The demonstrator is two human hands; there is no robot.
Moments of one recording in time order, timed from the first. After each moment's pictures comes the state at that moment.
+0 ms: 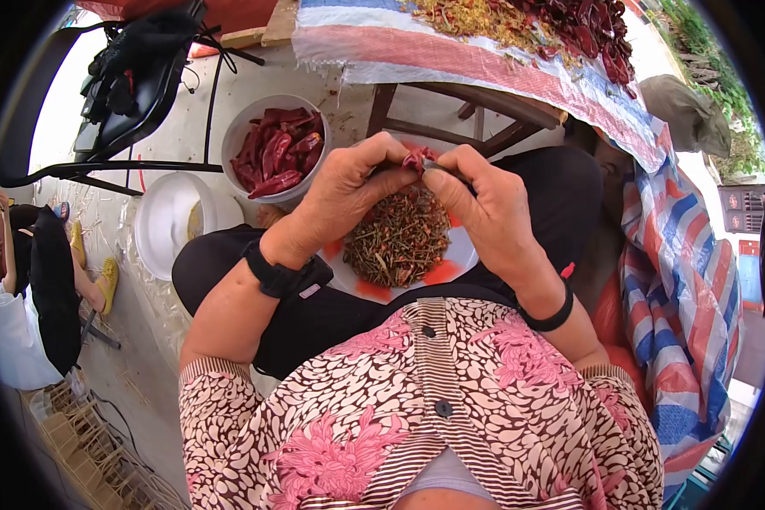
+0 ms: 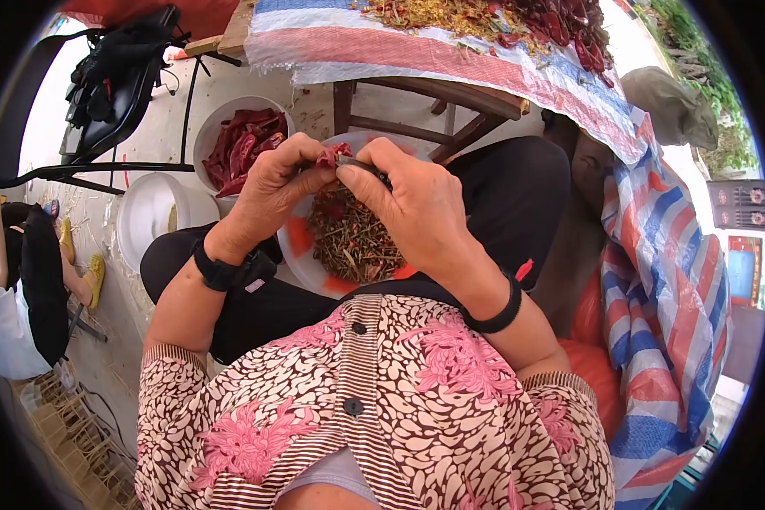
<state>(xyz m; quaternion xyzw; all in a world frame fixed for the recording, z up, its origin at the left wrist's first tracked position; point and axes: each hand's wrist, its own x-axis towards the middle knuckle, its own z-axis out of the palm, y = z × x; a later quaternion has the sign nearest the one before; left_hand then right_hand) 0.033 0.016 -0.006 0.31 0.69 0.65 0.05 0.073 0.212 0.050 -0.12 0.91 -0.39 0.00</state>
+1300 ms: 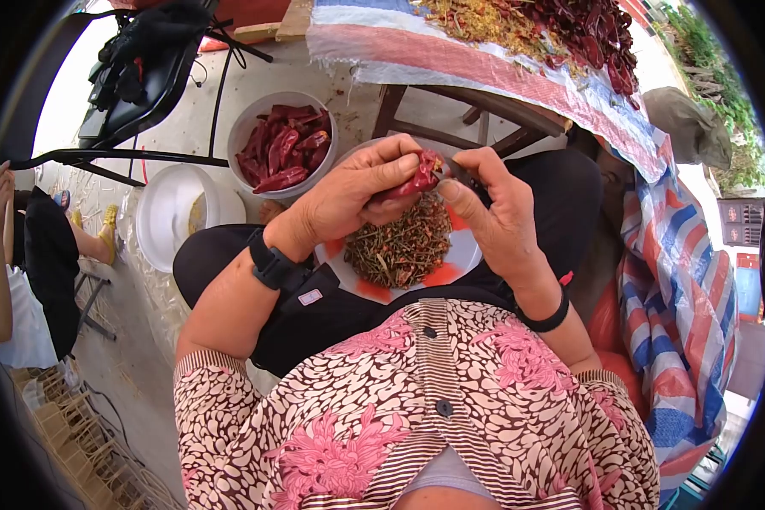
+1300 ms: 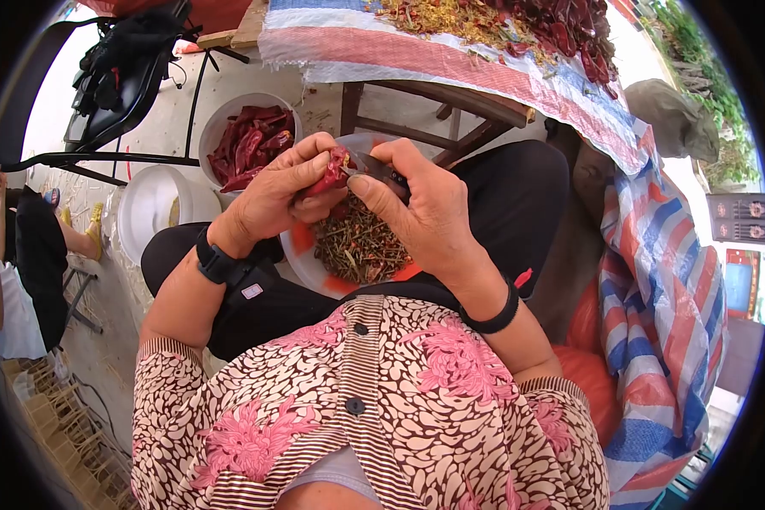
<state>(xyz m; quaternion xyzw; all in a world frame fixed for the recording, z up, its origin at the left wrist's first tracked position) 0.037 0.009 -0.002 0.16 0.32 0.84 0.40 0.078 0.212 0.043 -0.16 0.86 -0.49 -0.05</state>
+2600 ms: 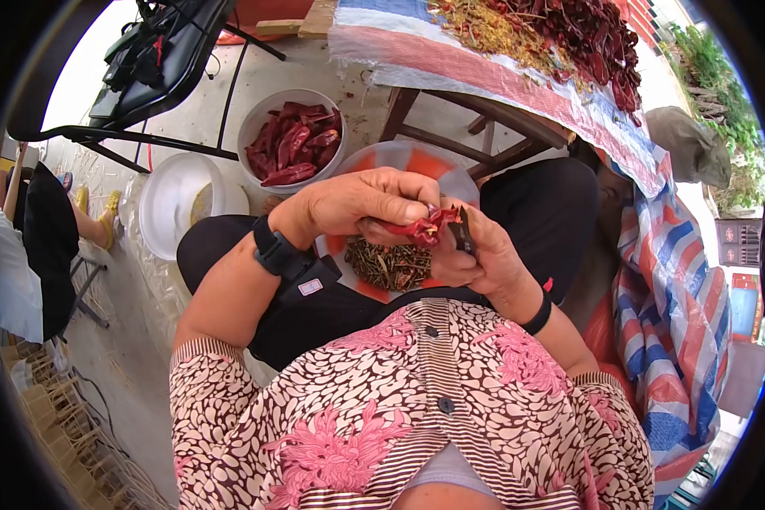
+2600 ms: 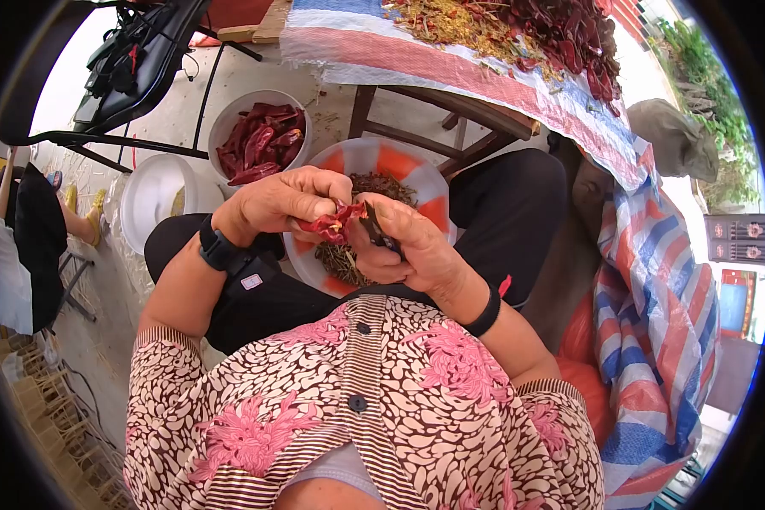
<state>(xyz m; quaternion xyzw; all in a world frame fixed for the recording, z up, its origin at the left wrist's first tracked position) 0.040 -0.009 0.003 0.25 0.30 0.75 0.53 0.097 0.206 0.013 -0.13 0.31 -0.84 0.43</state>
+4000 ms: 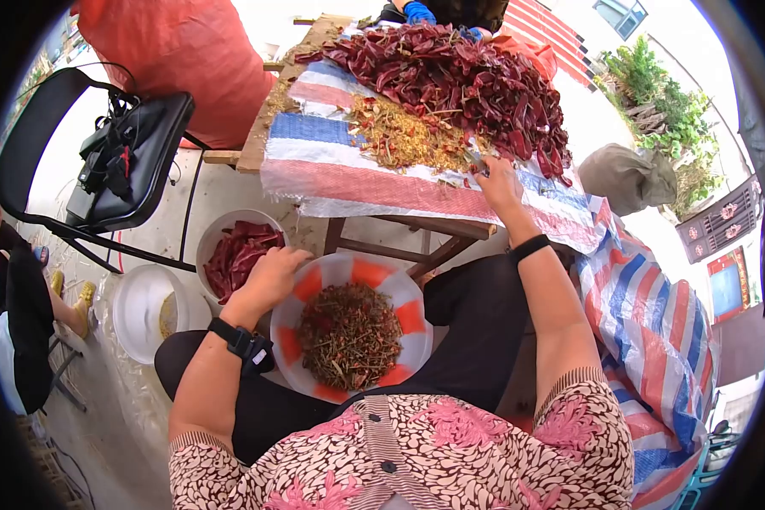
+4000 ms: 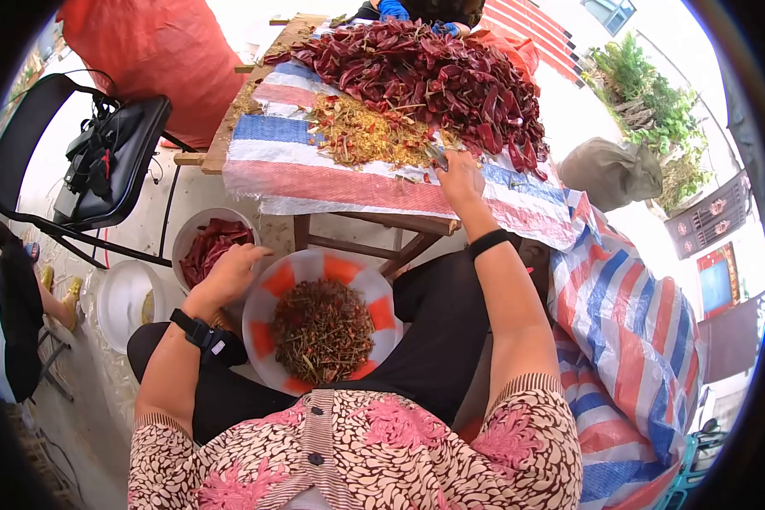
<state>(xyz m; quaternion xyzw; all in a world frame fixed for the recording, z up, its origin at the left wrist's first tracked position) -0.032 -0.021 -0.072 0.24 0.94 0.26 -0.03 -0.159 0.410 0.016 0.05 0.99 -0.05 -0.16</state>
